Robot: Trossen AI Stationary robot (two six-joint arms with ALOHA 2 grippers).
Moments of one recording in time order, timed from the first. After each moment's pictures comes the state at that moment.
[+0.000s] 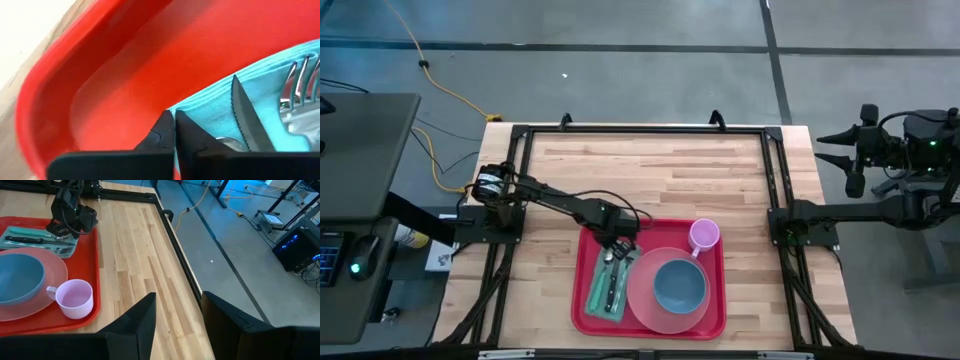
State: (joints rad) left arm -0.13 1.87 1.20 -0.81 -0.02 -0.95; right arm -0.27 0.75 1.78 -1.57 0.15 -0.20
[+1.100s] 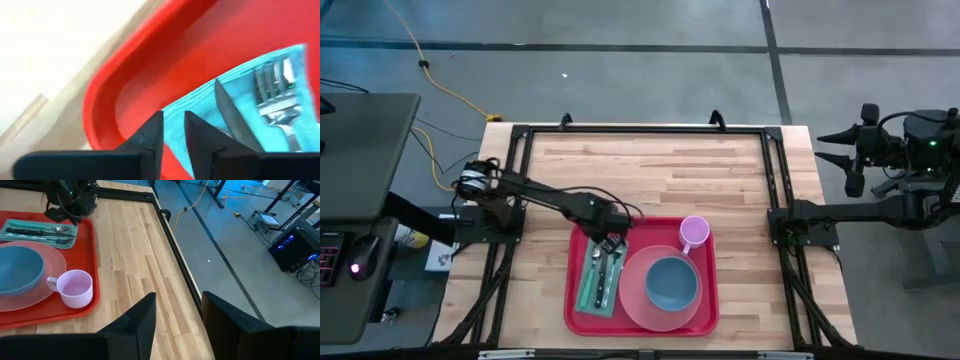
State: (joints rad) left arm -0.13 1.75 1.19 -0.99 -0.09 -0.97; right arm -0.27 0.75 1.78 -1.57 0.17 -0.21
